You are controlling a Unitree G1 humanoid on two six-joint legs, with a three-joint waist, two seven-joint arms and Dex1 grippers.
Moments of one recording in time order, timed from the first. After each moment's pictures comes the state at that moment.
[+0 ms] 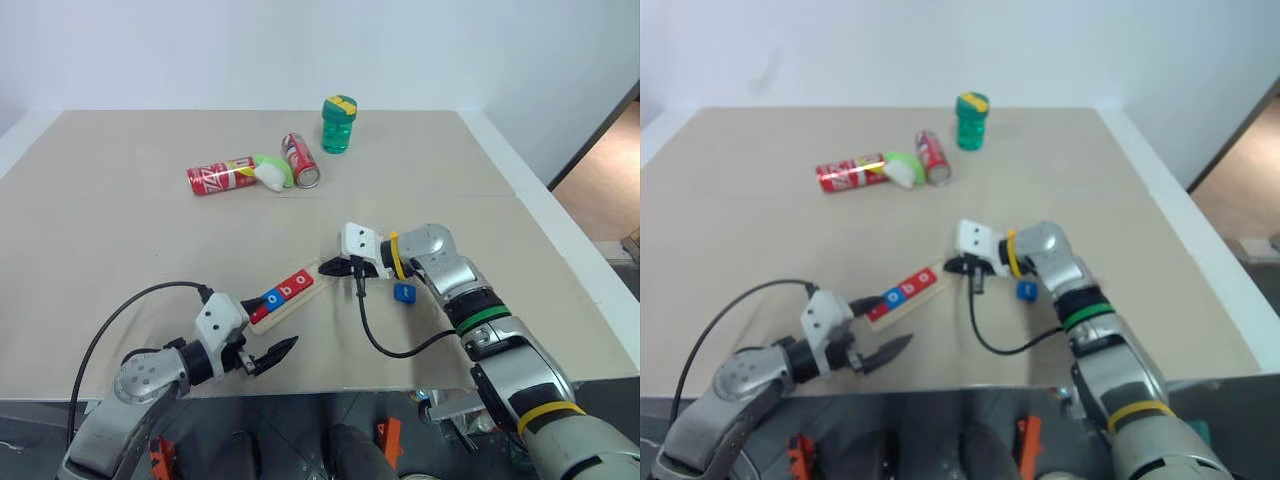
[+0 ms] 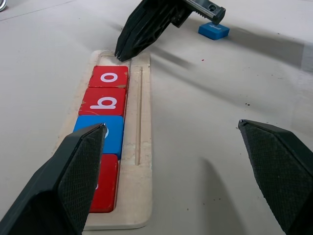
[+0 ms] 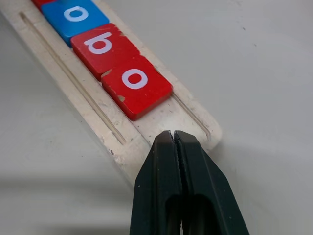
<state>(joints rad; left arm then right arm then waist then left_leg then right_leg) 0.10 0.50 -0.09 -0.53 -0.36 0.40 -0.65 -0.91 -0.39 0.35 0.69 -0.08 -0.14 1.21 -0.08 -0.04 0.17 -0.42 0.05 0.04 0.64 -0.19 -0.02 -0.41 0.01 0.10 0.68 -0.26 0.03</state>
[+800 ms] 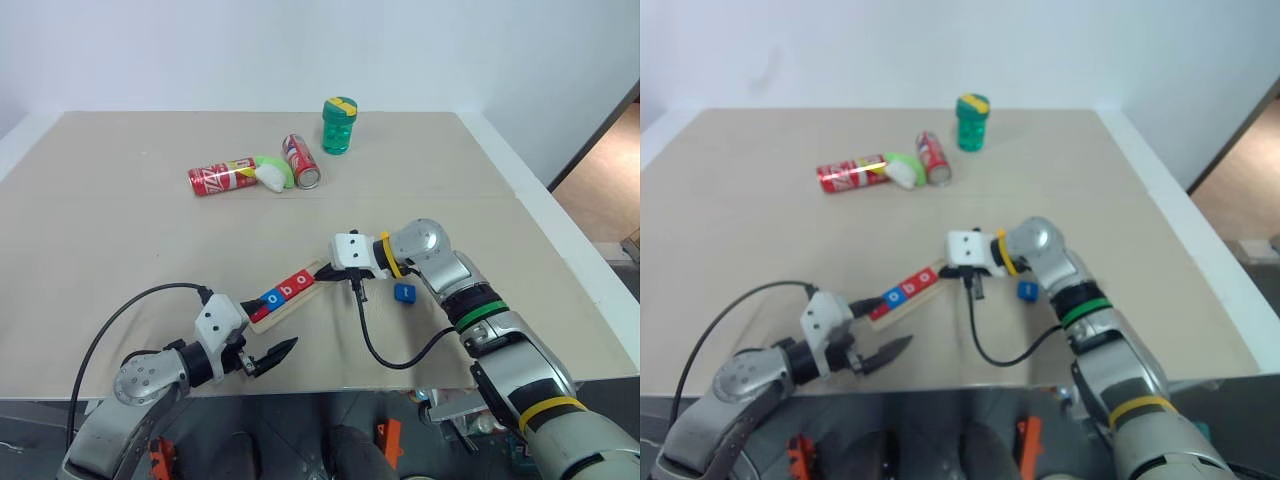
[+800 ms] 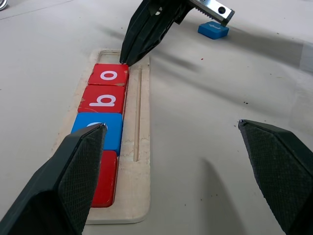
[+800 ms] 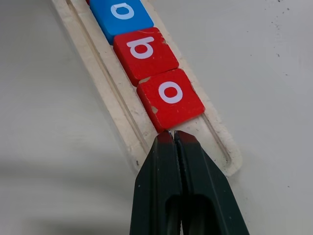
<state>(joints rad) 0.10 0.50 -0.09 -0.53 -0.36 0.40 -0.66 -0.92 -0.40 0.39 0.68 -0.14 -0.23 1.24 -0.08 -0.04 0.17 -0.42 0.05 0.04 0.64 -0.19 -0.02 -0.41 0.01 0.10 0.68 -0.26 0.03</state>
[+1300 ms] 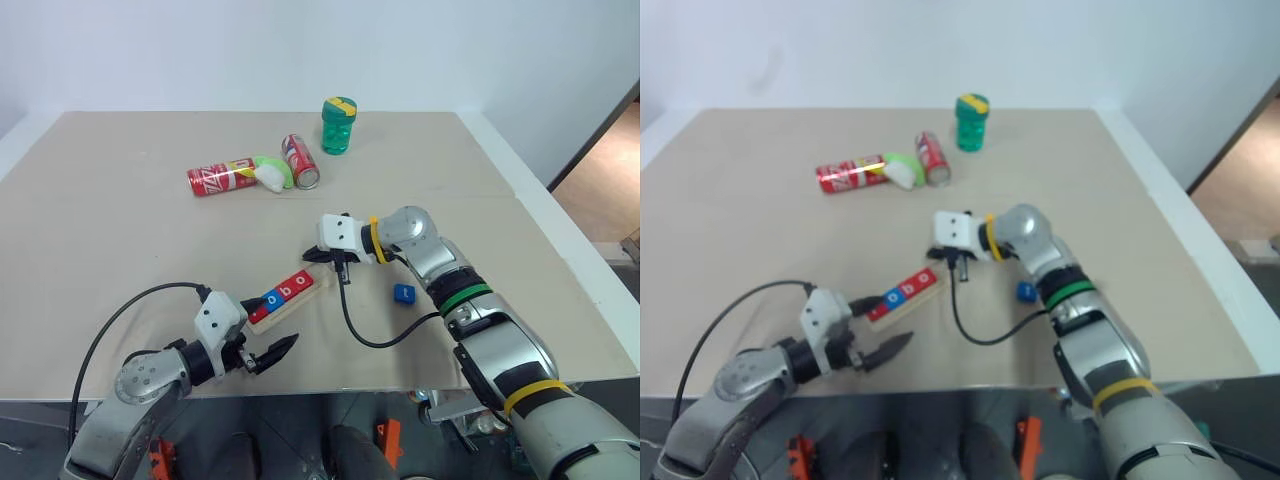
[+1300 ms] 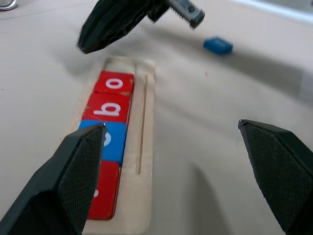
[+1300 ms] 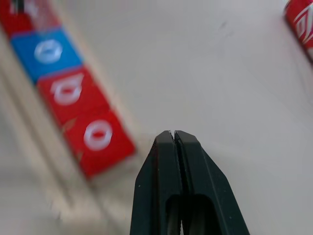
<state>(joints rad) 0.10 0.45 -0.07 -0.54 -0.42 0.44 -0.62 -1.04 -0.29 0.36 0.83 -0.13 -0.23 1.13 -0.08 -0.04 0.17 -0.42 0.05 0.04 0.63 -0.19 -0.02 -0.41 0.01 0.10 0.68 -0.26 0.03</state>
